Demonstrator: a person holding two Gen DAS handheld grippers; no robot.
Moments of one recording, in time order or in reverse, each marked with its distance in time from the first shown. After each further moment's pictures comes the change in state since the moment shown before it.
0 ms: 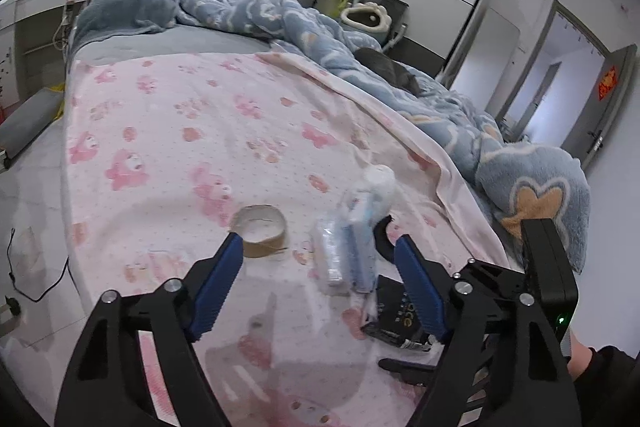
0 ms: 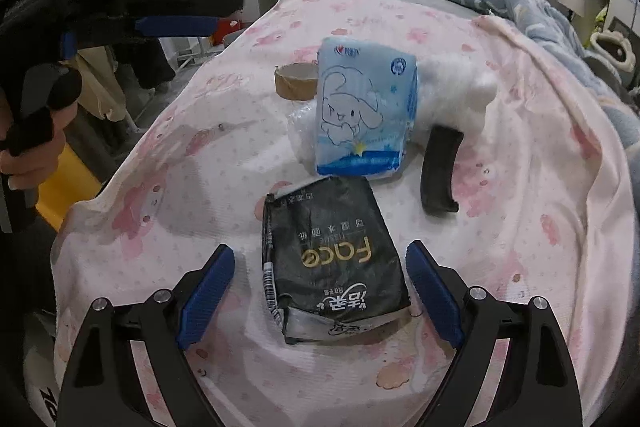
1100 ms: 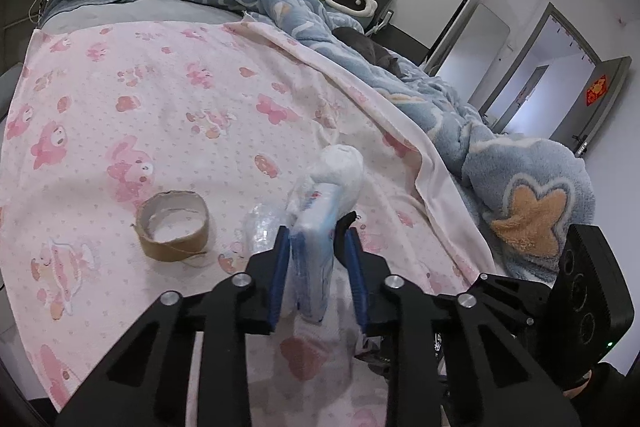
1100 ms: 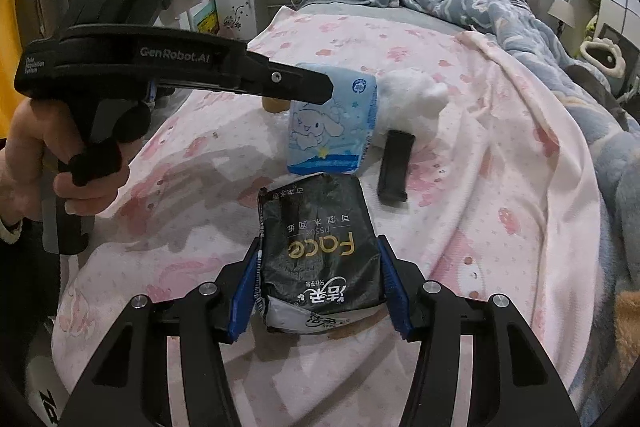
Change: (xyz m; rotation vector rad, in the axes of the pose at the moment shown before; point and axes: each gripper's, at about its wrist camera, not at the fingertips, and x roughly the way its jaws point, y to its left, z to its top) left arm 0.062 -0.025 -0.002 -0.048 0.056 -0.096; right arm -0.036 -0.015 -0.017 -0.006 -0.069 -0.024
